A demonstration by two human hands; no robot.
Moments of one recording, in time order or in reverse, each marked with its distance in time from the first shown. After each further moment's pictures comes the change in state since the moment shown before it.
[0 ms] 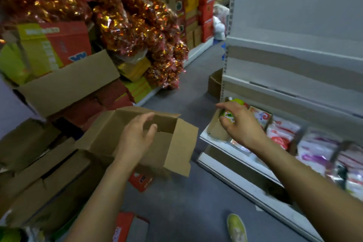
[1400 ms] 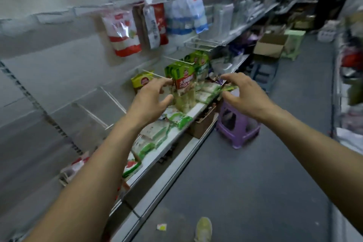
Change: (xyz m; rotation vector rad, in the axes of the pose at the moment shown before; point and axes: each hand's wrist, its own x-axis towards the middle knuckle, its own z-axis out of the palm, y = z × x) left_hand -0.664 0.925 0.367 -0.443 -0.812 1.615; right_hand -0.968 0.257 -0.631 -0.536 0.921 1.179
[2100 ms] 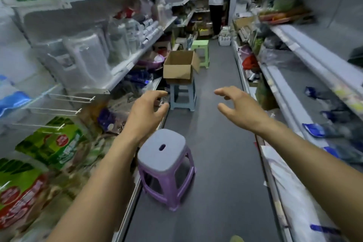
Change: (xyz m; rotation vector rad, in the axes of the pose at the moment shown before) left_hand 0.524 0.230 0.392 -0.290 -0.168 0.257; right_hand 0.243 0.509 -0.178 -0.166 0.148 0.392
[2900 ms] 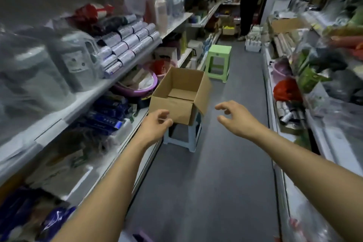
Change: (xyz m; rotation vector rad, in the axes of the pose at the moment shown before) left_hand 0.633 -0.186 0.298 -0.269 -0.108 -0.486; right_hand 0.664 0.340 0.097 0.054 -0.310 0.045
